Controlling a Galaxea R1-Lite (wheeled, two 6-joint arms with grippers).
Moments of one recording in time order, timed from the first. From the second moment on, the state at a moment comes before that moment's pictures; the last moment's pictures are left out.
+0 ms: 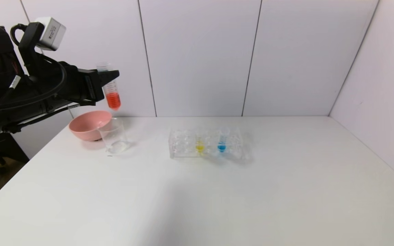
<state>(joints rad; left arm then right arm) -0.20 1.50 -0.98 -0.58 -0.22 -0.01 0.00 0.00 0.00 0.01 0.00 0.00</state>
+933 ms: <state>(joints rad) -0.02 1.56 -0.96 -0.60 -0.20 0.00 0.00 0.00 0.00 0.01 0.00 0.00</state>
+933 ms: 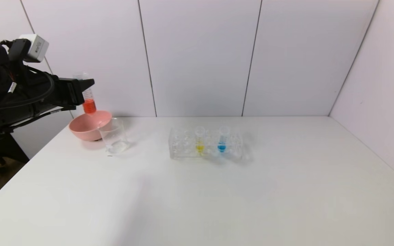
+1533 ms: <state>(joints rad) 0.09 1.61 -0.96 -0.62 -0.21 0.00 0.00 0.00 0.00 0.01 0.00 0.00</state>
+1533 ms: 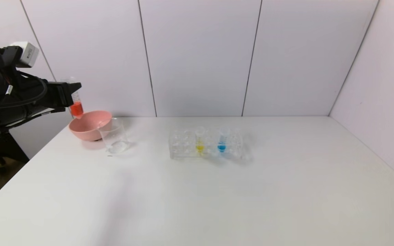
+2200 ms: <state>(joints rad) 0.14 1.69 -0.98 -0.68 -0.22 0.01 0.00 0.00 0.00 0.01 0.00 0.00</state>
